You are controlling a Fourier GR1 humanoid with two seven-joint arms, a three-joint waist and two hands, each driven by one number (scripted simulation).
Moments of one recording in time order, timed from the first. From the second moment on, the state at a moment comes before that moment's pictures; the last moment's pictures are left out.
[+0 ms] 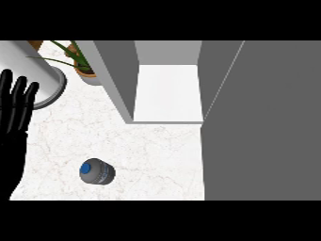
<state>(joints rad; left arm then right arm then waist) -0.03 0.09 0.01 -2.10 0.06 -0.01 0.01 0.00 -0.13 0.00 -2.10 -0.03 0.01 0.02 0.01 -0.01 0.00</state>
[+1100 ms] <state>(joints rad) 0.33 0.00 -0.73 -2.33 -0.47 0.83 0.26 0.22 -0.09 0.25 -2.46 -0.06 0.04 0.27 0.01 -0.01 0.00</state>
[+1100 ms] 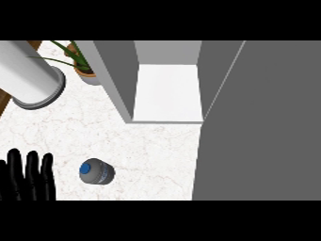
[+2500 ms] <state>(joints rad) 0.34 0.02 -0.86 -2.34 -0.73 0.98 0.48 0.11 -0.10 0.38 -2.50 -0.01 -0.11 0.45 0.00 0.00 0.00</state>
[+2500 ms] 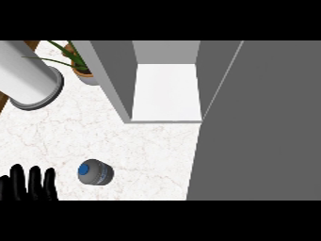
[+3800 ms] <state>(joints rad) 0.30 0.14 -0.54 -2.05 -0.25 1.06 0.19 0.08 -0.15 0.44 -2.50 0.02 -0.18 0.48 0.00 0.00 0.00</state>
